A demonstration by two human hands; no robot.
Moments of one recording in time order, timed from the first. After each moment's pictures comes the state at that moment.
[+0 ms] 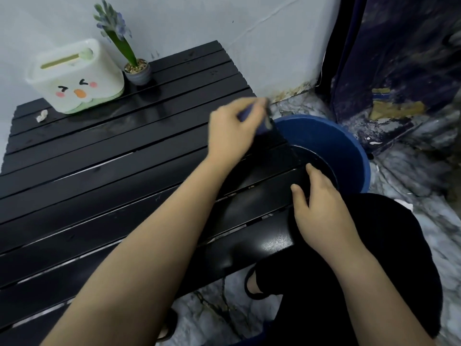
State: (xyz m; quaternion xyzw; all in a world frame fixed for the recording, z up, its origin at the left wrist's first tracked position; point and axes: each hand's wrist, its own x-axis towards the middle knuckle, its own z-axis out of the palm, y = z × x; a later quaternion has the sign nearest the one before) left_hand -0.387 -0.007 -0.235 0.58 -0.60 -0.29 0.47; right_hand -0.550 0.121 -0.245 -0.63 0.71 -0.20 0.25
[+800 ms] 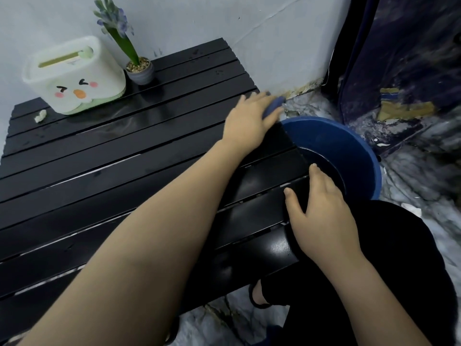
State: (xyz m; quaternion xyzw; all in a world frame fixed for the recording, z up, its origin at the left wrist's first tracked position) left_hand -0.390 -0.063 -0.260 0.57 -0.78 -0.14 0.22; right_hand -0.530 0.114 -0.243 -0.65 0.72 -0.14 0.19
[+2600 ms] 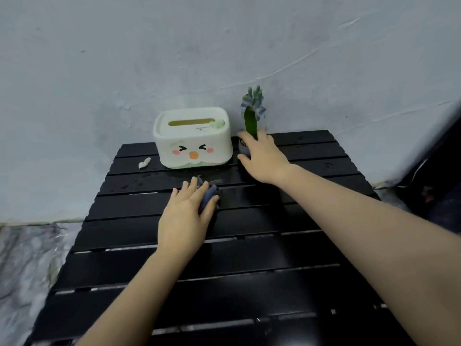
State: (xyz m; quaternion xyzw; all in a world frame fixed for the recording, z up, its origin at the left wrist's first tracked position) left_hand -0.101 0.000 -0.282 0.79 -0.56 -0.04 0.25; right_hand -0.232 -0.179 -0.232 -0.87 0.46 -0.10 0.16
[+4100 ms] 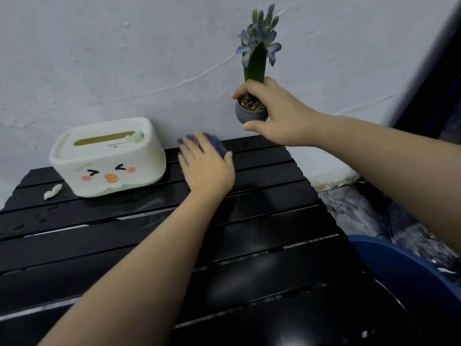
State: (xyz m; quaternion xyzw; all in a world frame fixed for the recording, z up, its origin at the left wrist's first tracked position) left_hand -0.225 -0.204 -0.267 0.83 -0.53 -0.02 0.19; right_hand -0.369 -0.261 -0.153 -0.90 0.35 -0.21 0.17
